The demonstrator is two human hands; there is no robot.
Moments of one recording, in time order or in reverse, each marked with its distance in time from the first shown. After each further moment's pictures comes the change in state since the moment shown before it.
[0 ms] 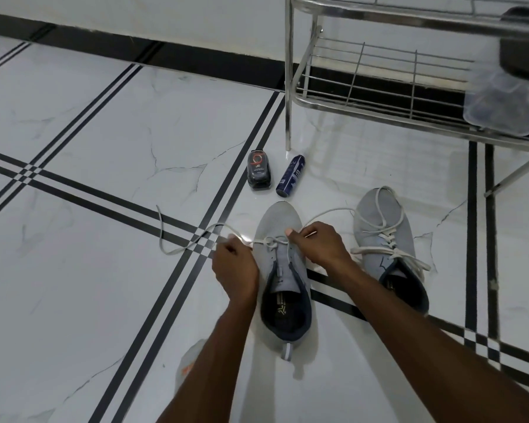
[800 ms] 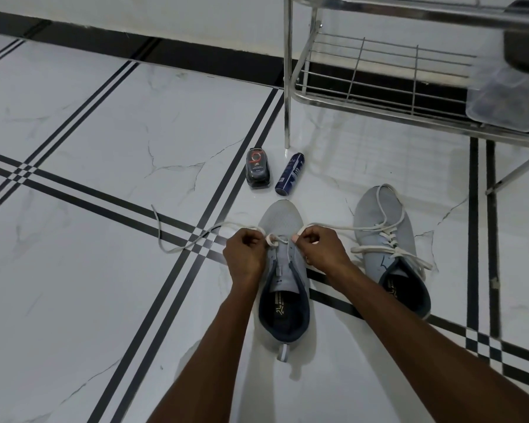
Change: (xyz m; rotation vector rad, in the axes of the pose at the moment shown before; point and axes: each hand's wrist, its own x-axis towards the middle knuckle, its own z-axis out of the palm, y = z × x) left_hand 0.027 -0.016 0.025 -0.029 -0.261 0.173; right_hand 0.008 0.025 0.011 0.189 -0.026 -0.035
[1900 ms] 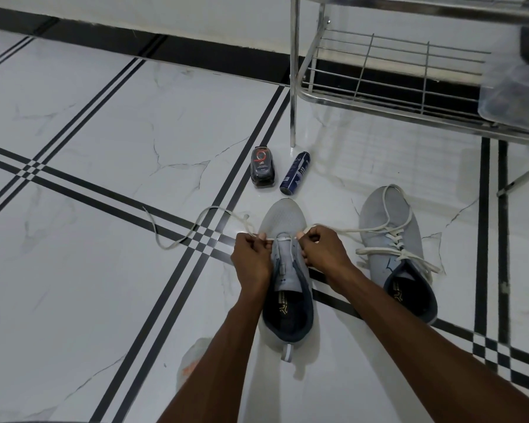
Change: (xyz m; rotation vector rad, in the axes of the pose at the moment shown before) left_hand -0.013 0.000 0.008 -0.092 0.070 -0.054; right_hand -0.001 -0.005 0.007 -0.003 0.004 0.055
